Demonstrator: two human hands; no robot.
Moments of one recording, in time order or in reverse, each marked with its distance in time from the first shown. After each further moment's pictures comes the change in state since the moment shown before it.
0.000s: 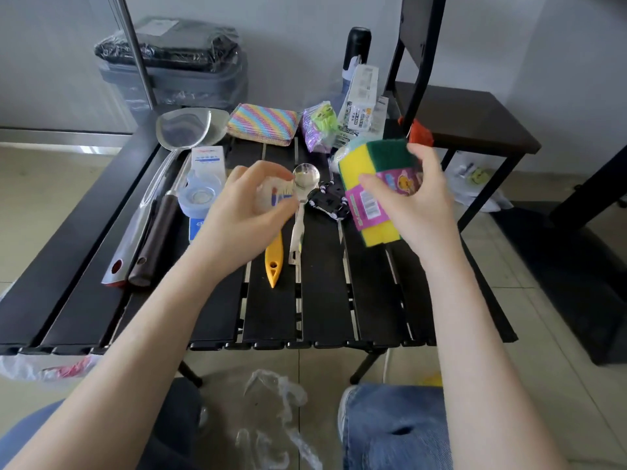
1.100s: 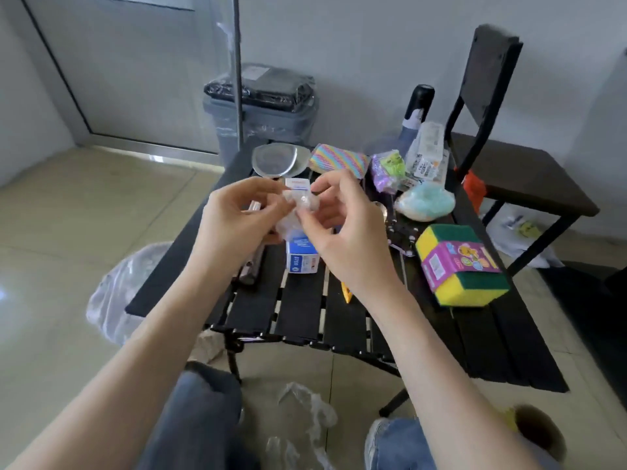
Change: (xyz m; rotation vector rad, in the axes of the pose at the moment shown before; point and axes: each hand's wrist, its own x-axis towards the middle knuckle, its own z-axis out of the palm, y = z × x) left_hand -0.038 -0.004 -0.097 -0.371 0.306 -0.053; right_hand -0.071 -0.108 0.091 0.254 -0.295 -0.587
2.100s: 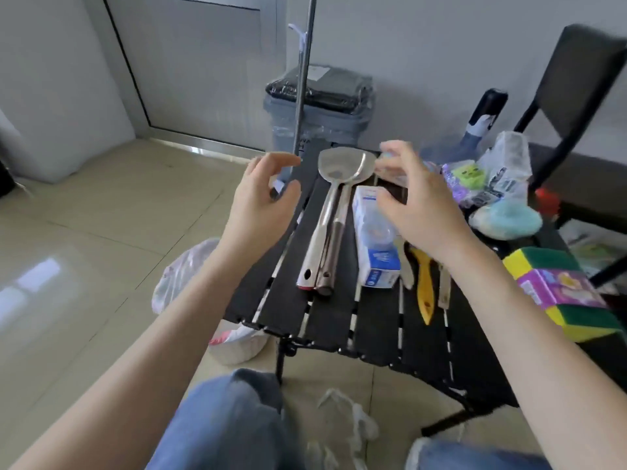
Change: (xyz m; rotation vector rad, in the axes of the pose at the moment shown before) left_hand 0.050 -0.038 -0.080 0.363 0.123 0.183; right_hand 0.065 0.008 0.027 -0.343 -0.227 0.051
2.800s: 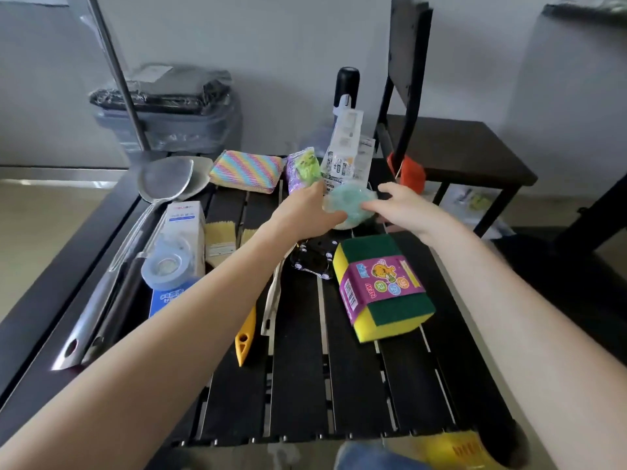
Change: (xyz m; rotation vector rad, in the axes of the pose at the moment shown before) left_hand 0.040 0.086 0.299 0.435 -0.723 0.051; right_hand -0.024 0.229 -0.137 0.105 -0.103 0.749
